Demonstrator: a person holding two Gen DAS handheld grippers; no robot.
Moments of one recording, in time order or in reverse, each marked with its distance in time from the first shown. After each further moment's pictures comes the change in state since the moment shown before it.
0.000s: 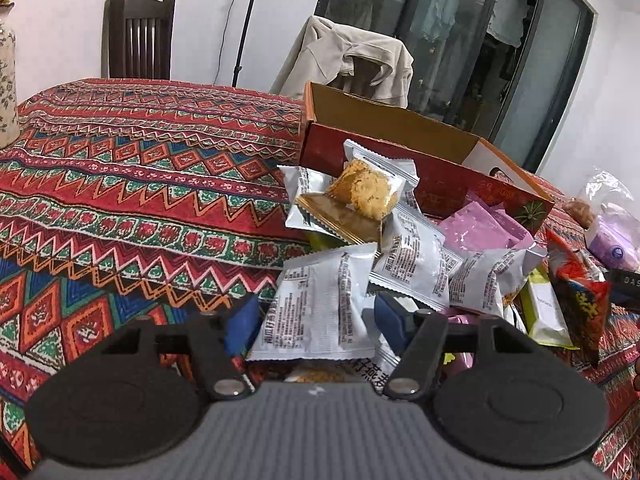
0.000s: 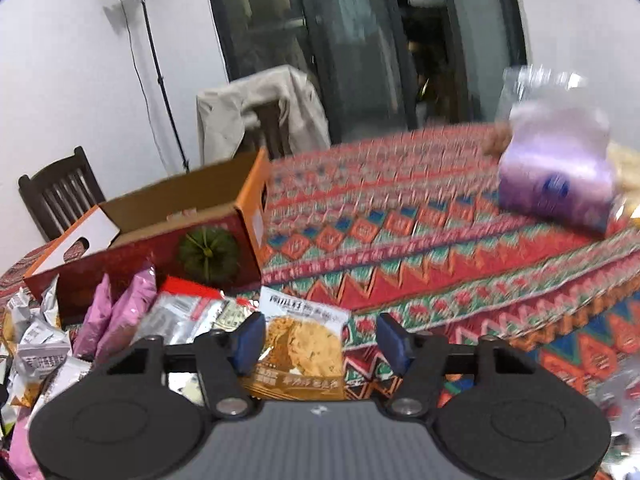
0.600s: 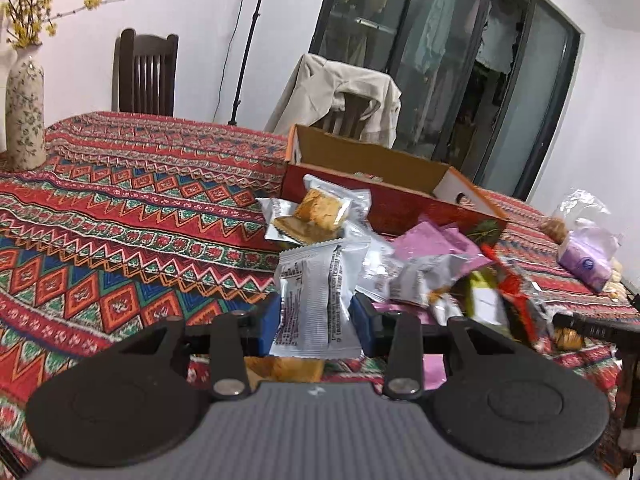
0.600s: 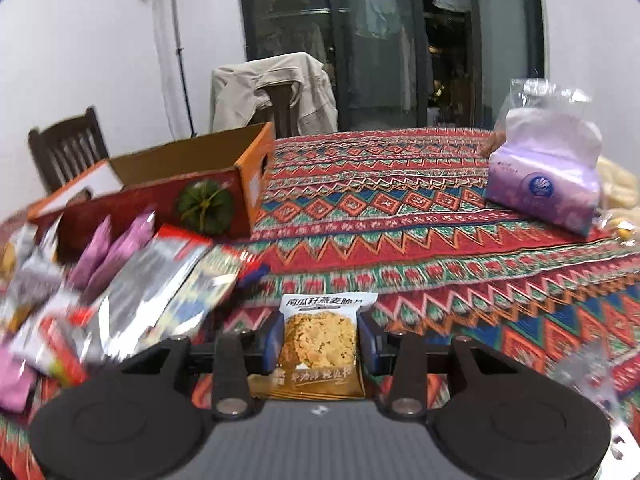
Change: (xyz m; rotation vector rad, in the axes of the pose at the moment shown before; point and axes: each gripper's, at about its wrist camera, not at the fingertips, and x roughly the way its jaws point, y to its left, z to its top) left arm -0.076 -0.028 -0.017 0.004 -0.109 -0.004; right arm -0.033 -0.005 -0.030 -0.163 0.015 -0.037
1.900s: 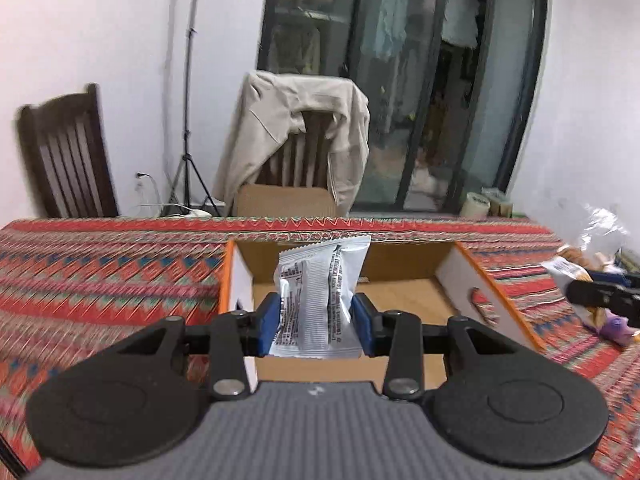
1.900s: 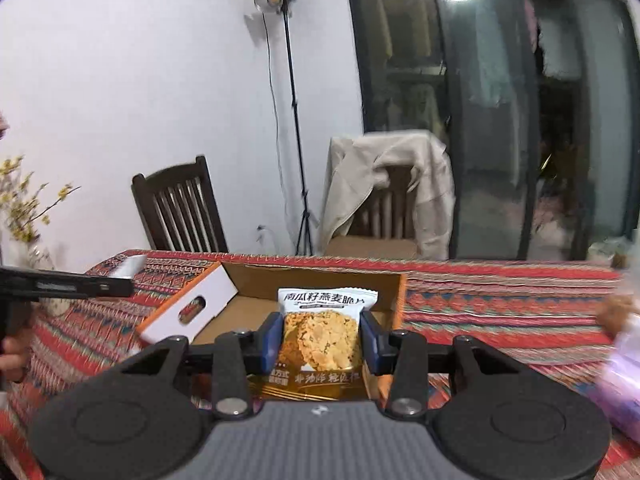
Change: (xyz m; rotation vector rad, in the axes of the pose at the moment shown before) left arm 0.186 -0.040 0.204 0.185 0.047 -0.052; right arm 0.014 0.058 0.185 -0.127 -0.116 0.325
